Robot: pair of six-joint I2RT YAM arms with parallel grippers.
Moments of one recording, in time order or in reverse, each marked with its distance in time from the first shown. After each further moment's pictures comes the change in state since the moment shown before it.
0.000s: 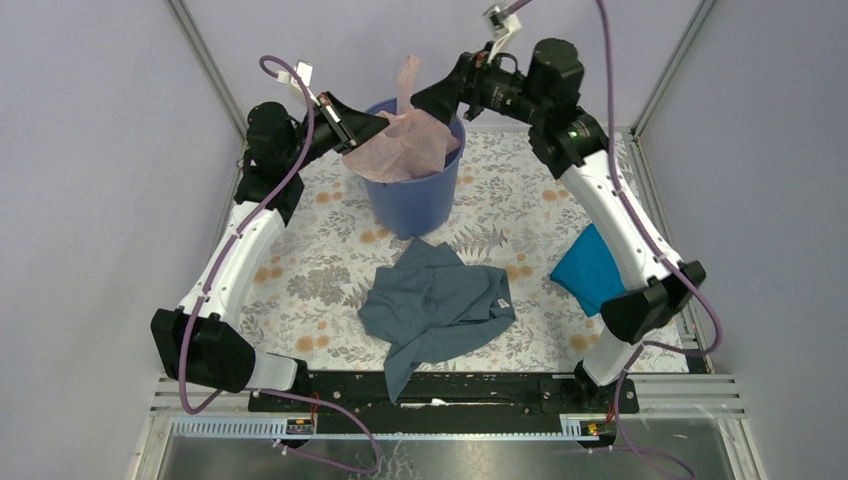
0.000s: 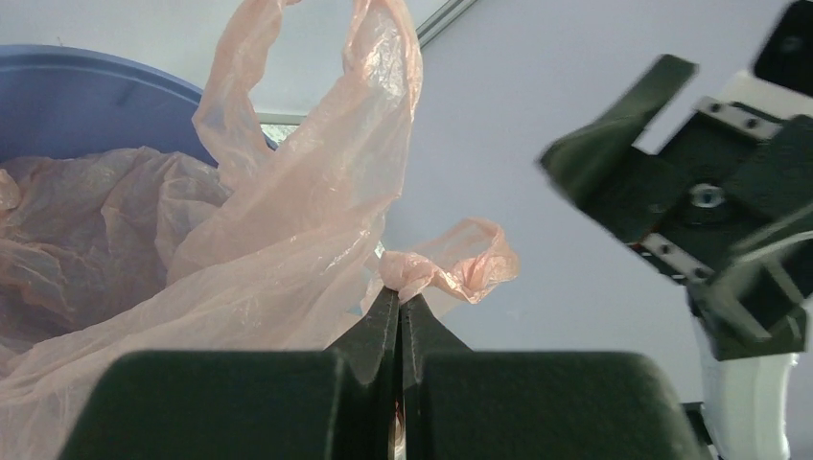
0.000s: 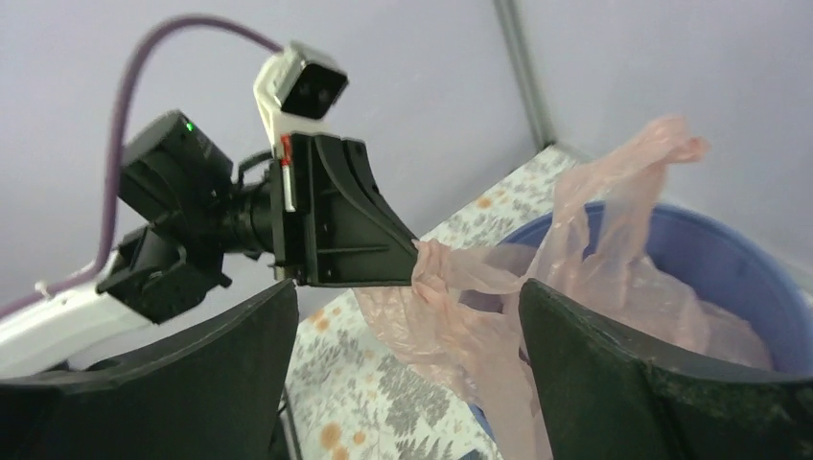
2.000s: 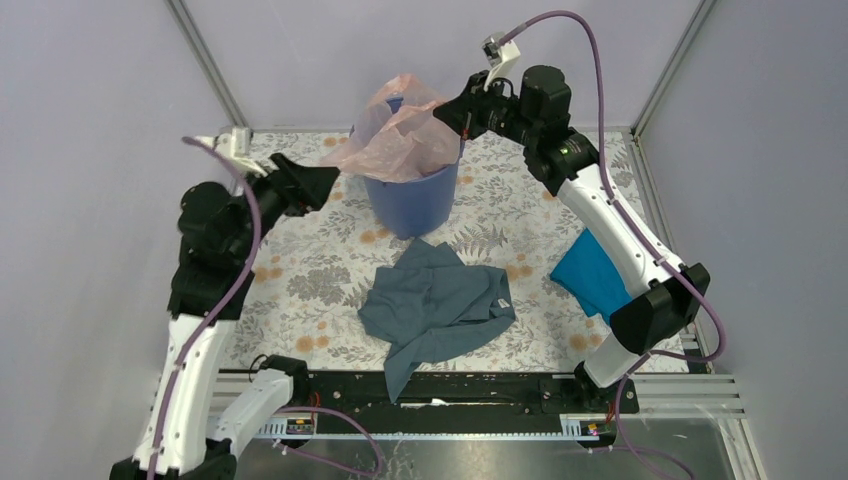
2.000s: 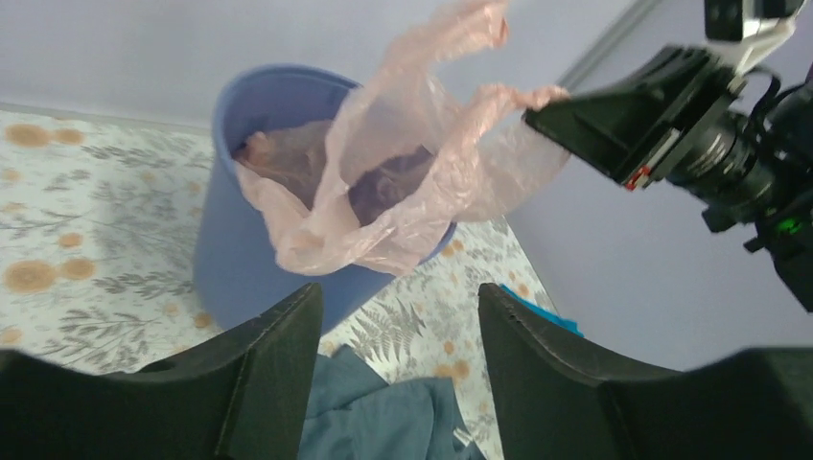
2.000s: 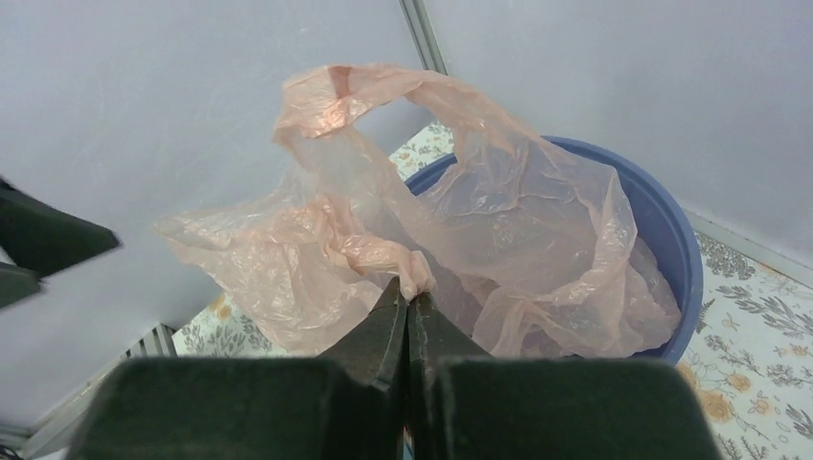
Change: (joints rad) left arm 0.009 -0.560 -0.156 -0.472 -0.389 0.340; right arm 0.003 -0.032 -0.227 0.052 0.115 -0.160
